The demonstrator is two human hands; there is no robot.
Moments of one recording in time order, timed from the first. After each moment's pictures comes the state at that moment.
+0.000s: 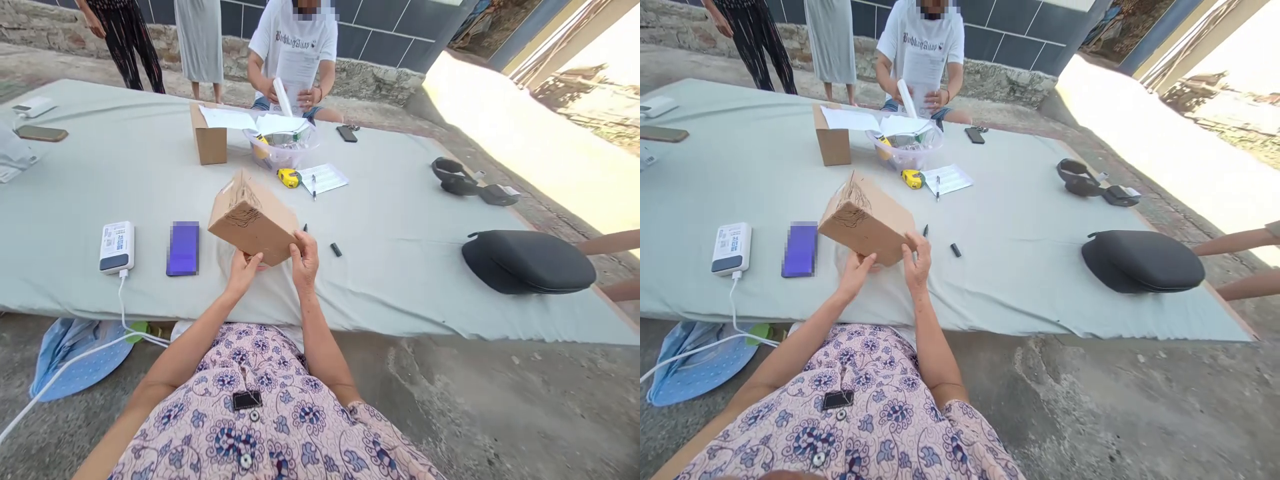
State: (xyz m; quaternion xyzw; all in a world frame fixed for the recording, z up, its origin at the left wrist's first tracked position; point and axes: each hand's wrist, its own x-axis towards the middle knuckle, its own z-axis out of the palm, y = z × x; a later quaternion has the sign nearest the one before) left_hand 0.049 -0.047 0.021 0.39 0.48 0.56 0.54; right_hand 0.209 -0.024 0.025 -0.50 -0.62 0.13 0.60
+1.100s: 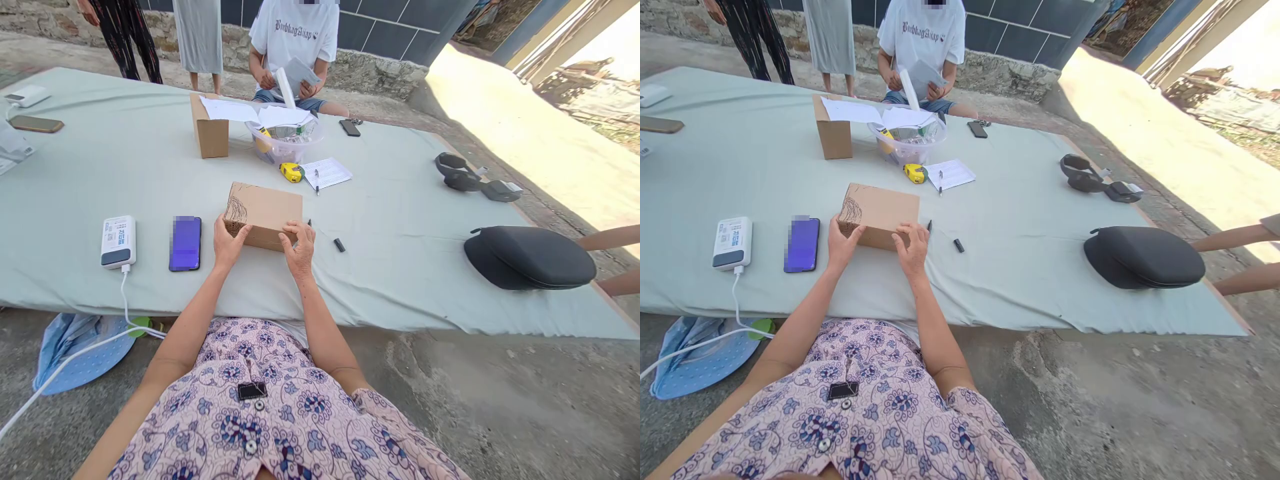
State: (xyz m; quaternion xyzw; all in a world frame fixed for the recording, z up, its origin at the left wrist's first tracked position) left_hand 0.005 -0.004 0.042 0.48 0.63 0.55 0.28; right_hand 0.197 -0.001 0.018 -0.51 -0.66 0.05 0.55
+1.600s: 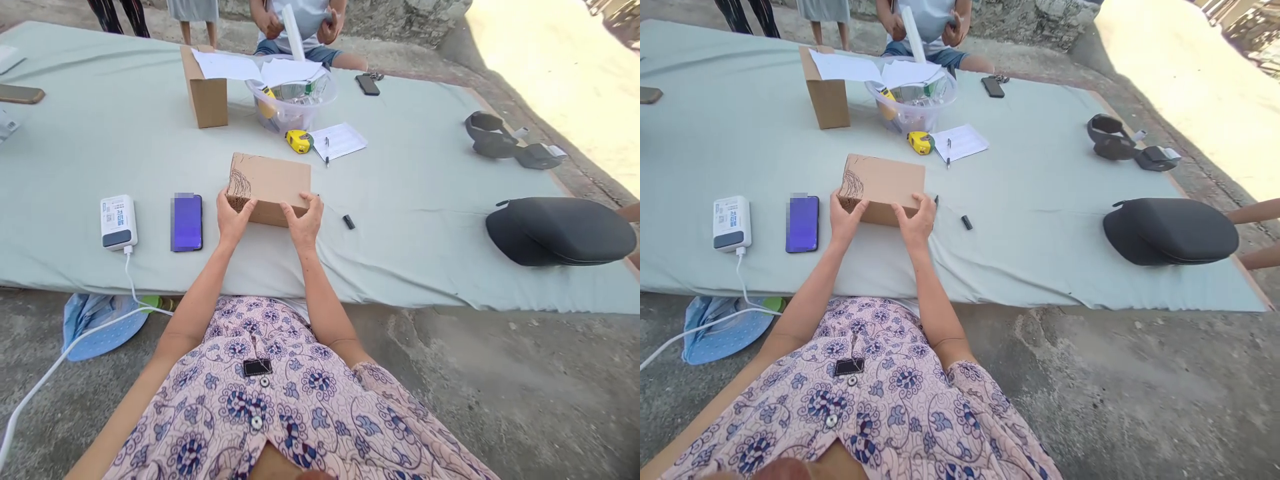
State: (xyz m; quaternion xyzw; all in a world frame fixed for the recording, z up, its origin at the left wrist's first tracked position) left_hand 0.008 0.004 0.040 0.47 0.62 0.56 0.29; right_hand 0.187 0.012 0.021 -0.61 -0.57 0.11 0.54
